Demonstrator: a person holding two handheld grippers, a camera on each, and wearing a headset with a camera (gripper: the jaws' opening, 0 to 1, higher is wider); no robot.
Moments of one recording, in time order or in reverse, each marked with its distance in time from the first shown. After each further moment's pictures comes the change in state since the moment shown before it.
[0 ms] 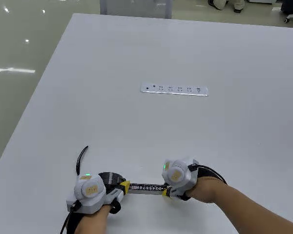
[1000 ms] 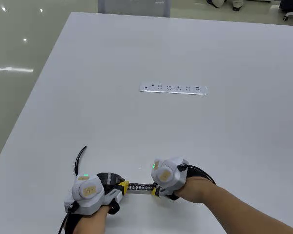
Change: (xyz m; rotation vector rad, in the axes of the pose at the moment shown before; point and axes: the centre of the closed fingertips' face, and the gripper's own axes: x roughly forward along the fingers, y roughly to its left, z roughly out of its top) left arm 0.001 0.000 0.000 -0.005 0.004 -0.004; right arm 0.012 0.007 0.028 0.001 -0.040 0.004
